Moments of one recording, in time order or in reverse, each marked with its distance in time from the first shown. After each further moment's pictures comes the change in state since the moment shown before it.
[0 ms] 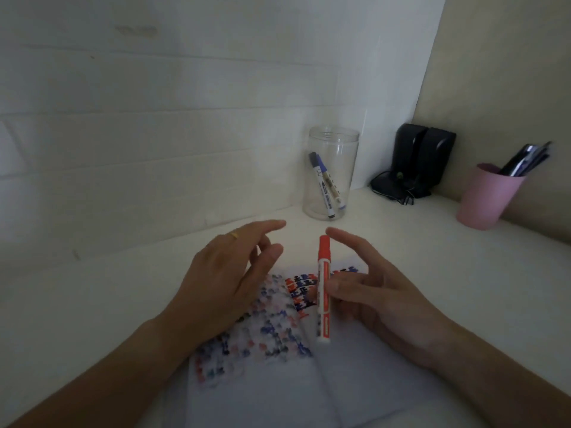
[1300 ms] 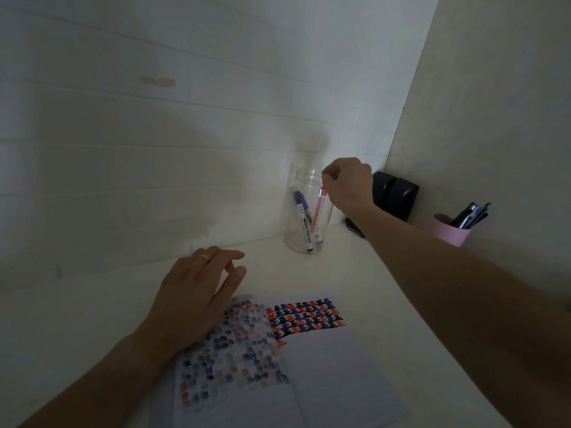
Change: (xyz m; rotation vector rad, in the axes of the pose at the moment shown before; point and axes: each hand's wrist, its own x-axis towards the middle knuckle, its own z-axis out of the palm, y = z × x) left_hand 0.003 -0.035 -0.004 0.220 0.033 -0.062; right_hand 0.187 -0.120 -0.043 -1.212 0.750 -0.478
